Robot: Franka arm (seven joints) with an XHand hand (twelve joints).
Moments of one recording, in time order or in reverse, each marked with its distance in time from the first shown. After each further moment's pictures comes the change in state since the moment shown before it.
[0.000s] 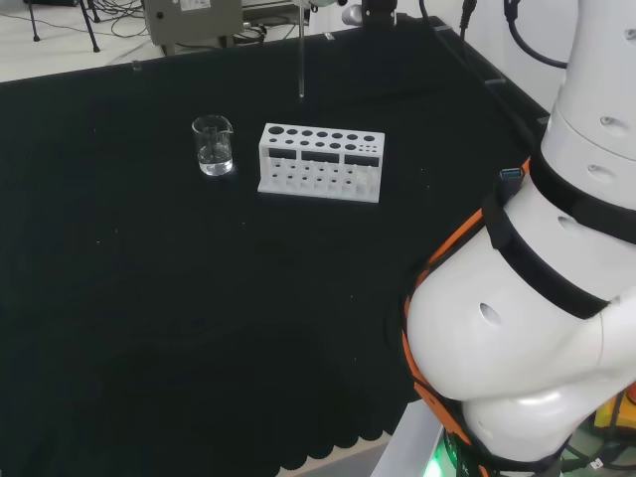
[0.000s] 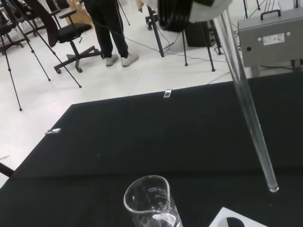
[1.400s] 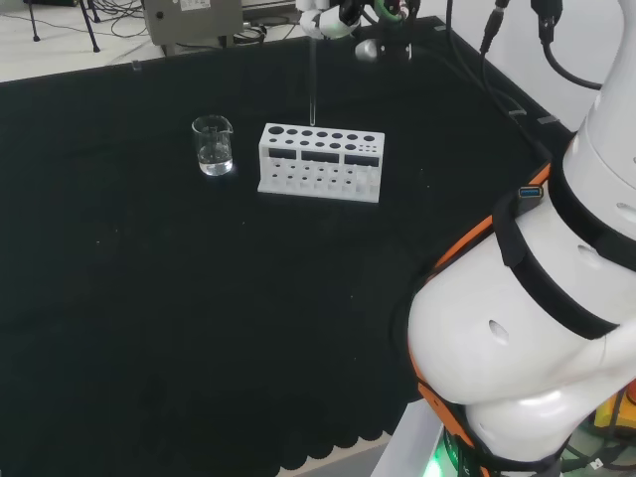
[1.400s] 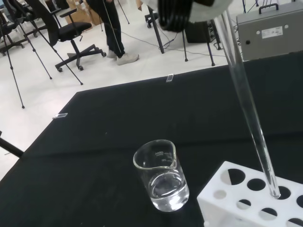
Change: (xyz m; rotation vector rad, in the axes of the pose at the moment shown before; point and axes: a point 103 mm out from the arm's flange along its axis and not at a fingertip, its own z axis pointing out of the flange) arm 0.007 -0.058 0.020 0.005 0.015 0.010
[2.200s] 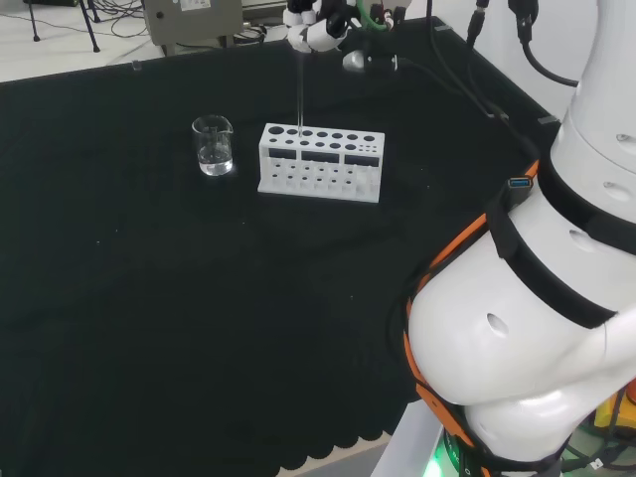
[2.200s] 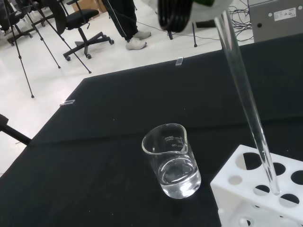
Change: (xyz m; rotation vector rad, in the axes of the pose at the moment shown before) arm 0.002 0.014 0.026 0.039 0.029 -0.014
